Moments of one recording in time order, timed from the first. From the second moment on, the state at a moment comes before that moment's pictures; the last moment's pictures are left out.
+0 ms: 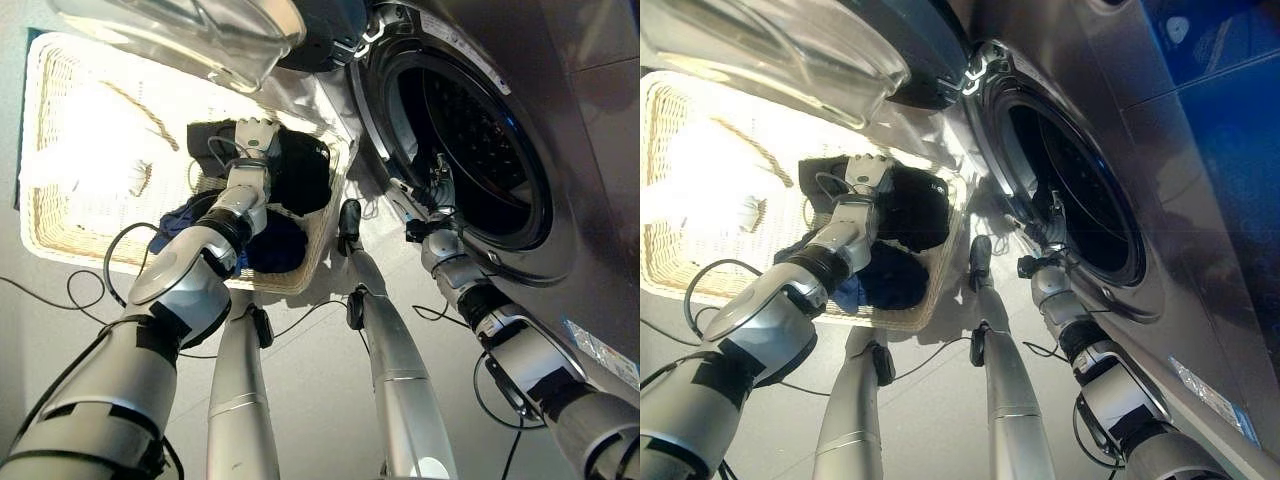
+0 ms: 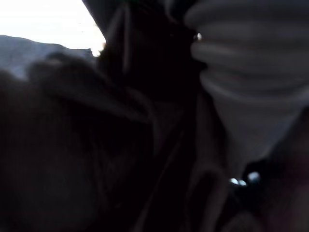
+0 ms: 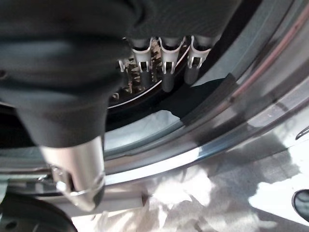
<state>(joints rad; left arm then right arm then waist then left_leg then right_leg) -1.34 0.38 -0.89 1.13 0.51 0.32 0.18 -0.89 -0.33 0.44 0.94 0.39 -0.39 -0.53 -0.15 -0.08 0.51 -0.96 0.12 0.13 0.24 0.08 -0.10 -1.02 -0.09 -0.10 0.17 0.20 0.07</state>
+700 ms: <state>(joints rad) -1.23 0.37 -0.88 1.26 0.39 0.22 0.20 -0.86 -0.33 0.44 0.91 0.41 -0.42 -0.53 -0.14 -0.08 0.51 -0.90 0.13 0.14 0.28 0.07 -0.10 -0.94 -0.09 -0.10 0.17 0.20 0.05</state>
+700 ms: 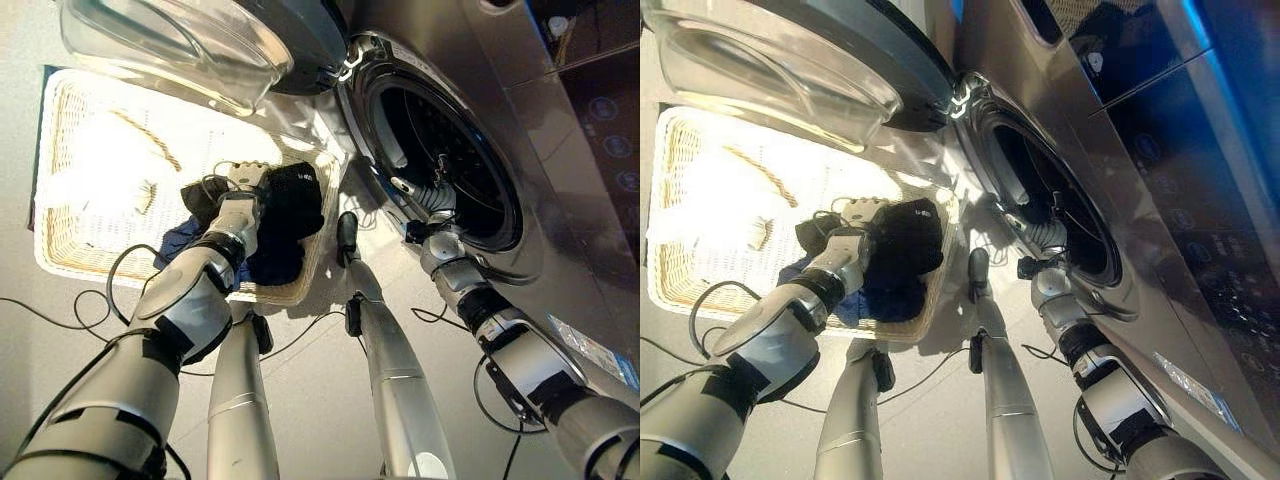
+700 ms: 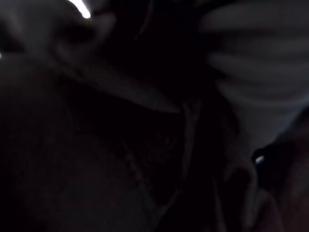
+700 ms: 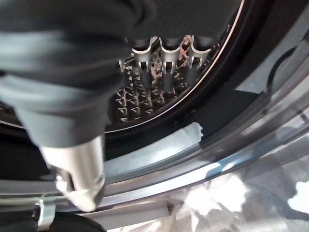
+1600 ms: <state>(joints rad) -0.72 0.39 -0.44 0.79 0.05 -0.45 0.54 -0.64 -0.33 0.43 0.70 0.30 -0.37 -0.42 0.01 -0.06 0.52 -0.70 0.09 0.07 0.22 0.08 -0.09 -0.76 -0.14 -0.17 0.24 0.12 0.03</state>
